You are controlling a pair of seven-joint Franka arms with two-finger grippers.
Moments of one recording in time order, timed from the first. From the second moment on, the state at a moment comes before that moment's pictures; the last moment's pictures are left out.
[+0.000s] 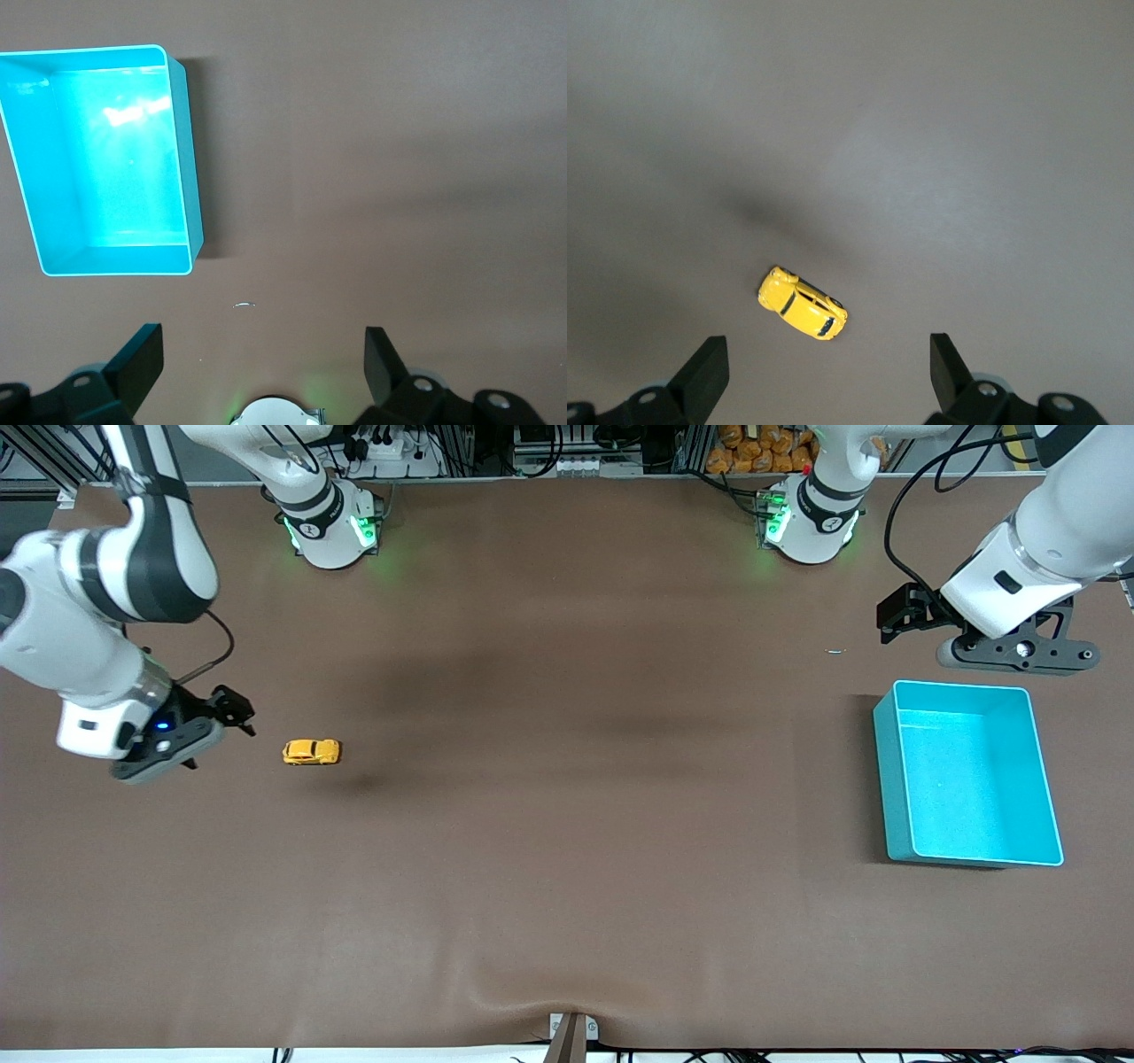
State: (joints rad) left arm -0.06 0.01 -0.16 -1.57 0.02 1.46 -0.10; right arm 0.07 0.06 -0.05 -2.07 0.02 2.17 -0.65
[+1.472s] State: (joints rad) left arm -0.06 0.01 -0.16 -1.57 0.02 1.46 -0.10; right arm 0.11 0.30 -0.05 -2.27 0.01 2.51 -1.49
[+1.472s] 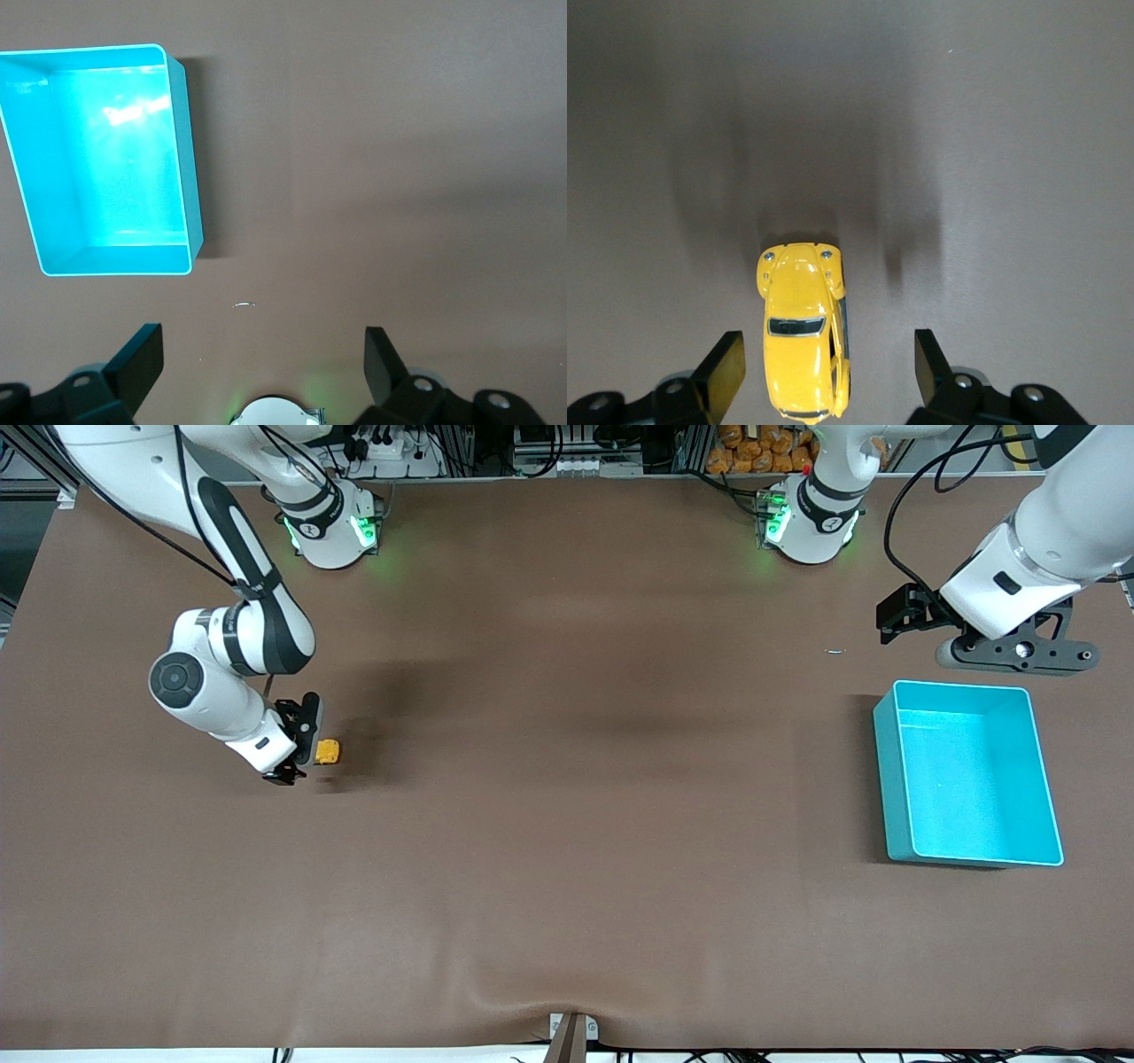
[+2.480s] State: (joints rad) left arm -0.06 0.02 -0.17 -1.57 0.02 1.46 -0.10; right arm 0.11 0.32 -0.05 -2.34 0.01 2.59 -1.52
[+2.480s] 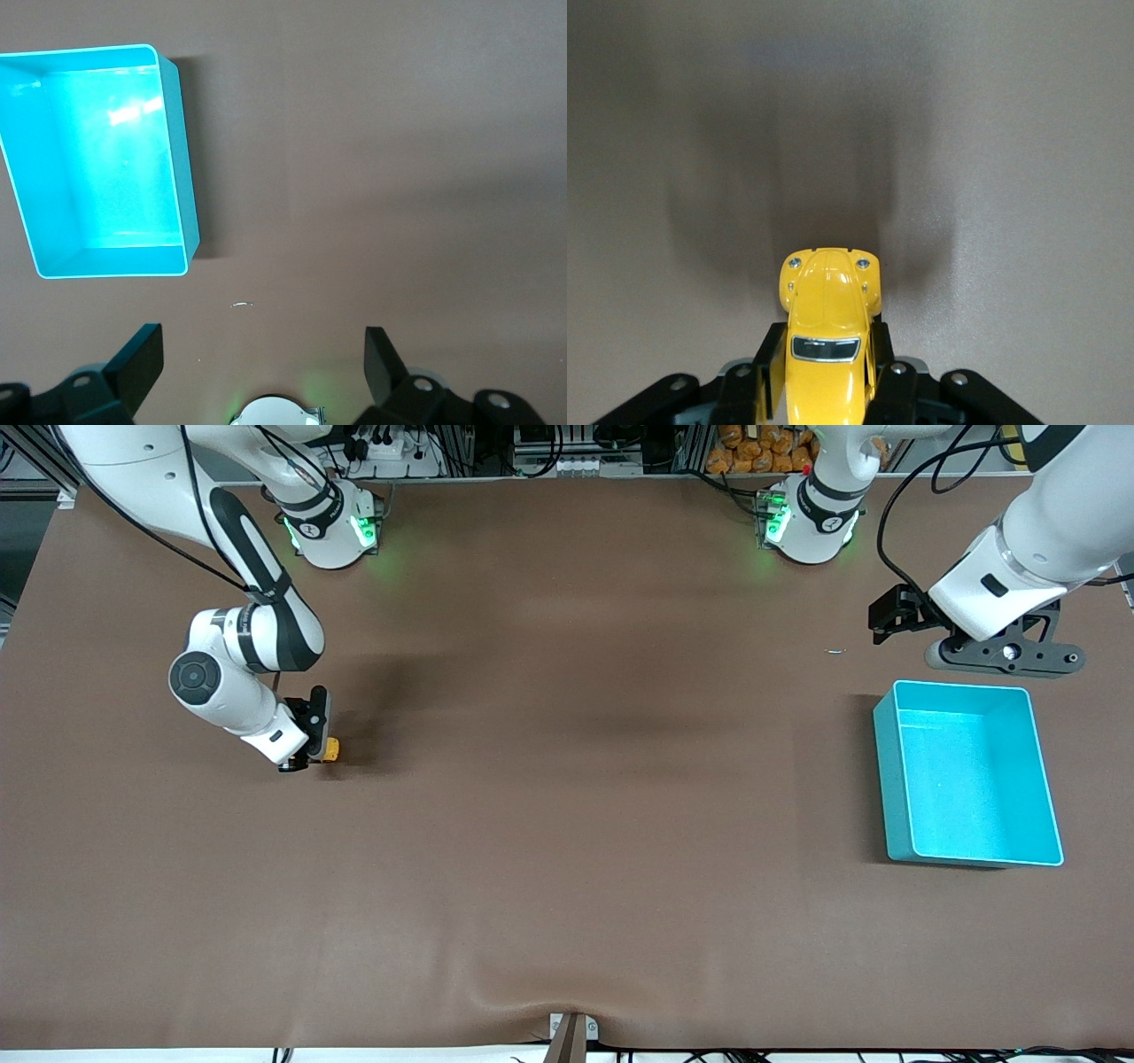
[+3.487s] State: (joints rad) left arm -0.06 0.02 -0.17 -1.57 0.02 1.46 -0.10; right arm 0.10 0.32 -0.06 -2.34 0.00 2.59 -1.55
